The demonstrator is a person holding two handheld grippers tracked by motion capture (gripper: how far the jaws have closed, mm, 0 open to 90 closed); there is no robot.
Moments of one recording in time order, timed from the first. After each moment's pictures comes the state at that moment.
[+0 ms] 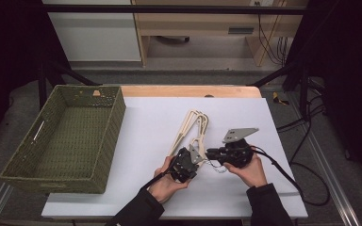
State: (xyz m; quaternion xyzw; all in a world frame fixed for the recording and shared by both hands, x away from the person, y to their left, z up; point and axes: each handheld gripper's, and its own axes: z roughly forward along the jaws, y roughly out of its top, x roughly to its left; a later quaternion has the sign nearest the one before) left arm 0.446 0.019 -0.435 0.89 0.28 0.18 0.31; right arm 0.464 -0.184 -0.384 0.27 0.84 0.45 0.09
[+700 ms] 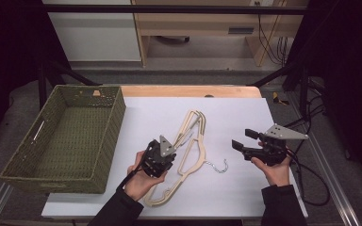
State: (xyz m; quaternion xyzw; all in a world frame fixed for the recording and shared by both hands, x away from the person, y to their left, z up) left arm 0.441 0.094 -0.389 0.86 0.33 0.23 0.33; right arm 0.453 -0.257 -0.377 0.38 0.73 0.54 0.20
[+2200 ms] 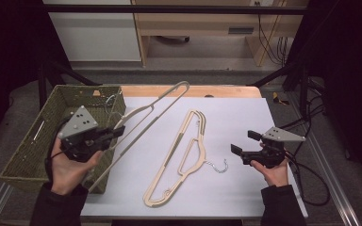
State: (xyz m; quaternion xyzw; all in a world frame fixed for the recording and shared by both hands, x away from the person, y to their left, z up) left arm 0.411 0.230 -0.251 0.80 0.30 0.25 0.46; right arm 0.452 -0.255 -0.386 0.39 0.73 0.53 0.20
